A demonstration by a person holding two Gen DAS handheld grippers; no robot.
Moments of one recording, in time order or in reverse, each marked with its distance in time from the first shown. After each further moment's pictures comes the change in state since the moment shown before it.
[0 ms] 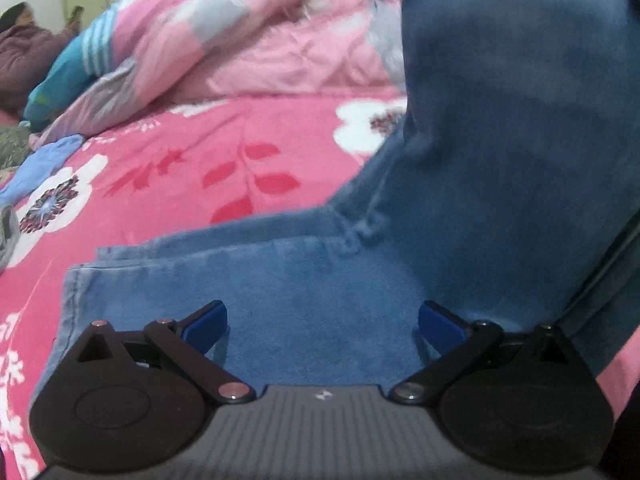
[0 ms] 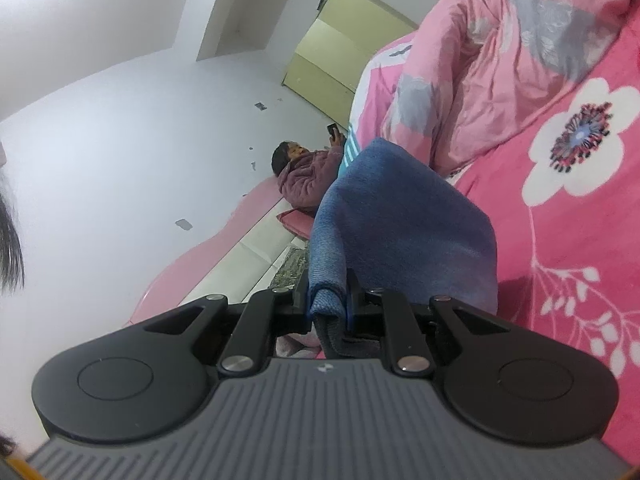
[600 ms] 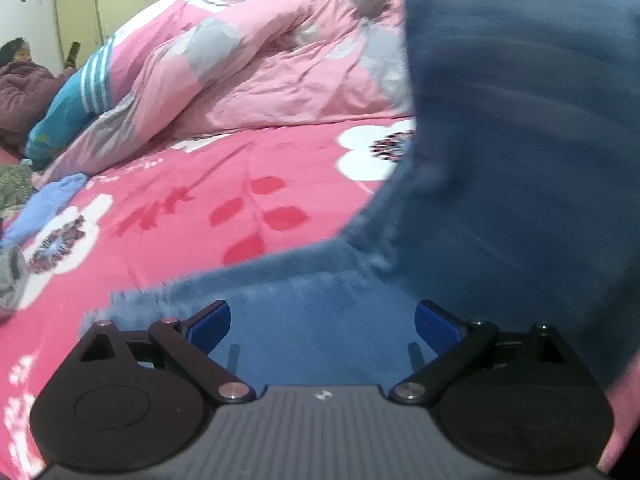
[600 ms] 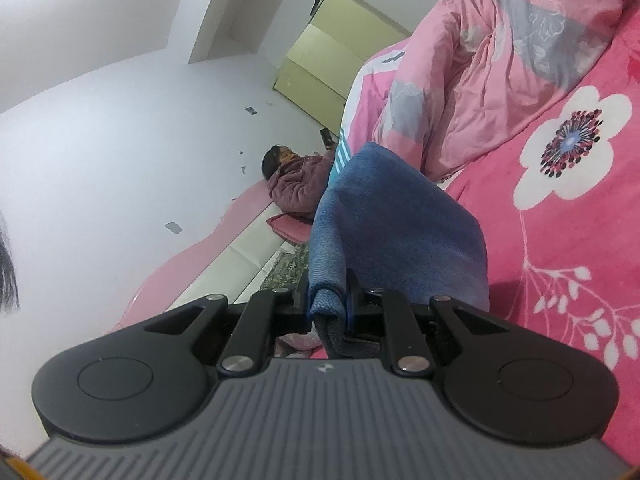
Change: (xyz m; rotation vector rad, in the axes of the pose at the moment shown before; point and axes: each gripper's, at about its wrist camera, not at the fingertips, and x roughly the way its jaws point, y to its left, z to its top) left arm 0.020 -0.001 0.024 0.091 -0.031 0.059; right arm -0.010 0.005 -0.009 0.021 -0.015 -0.025
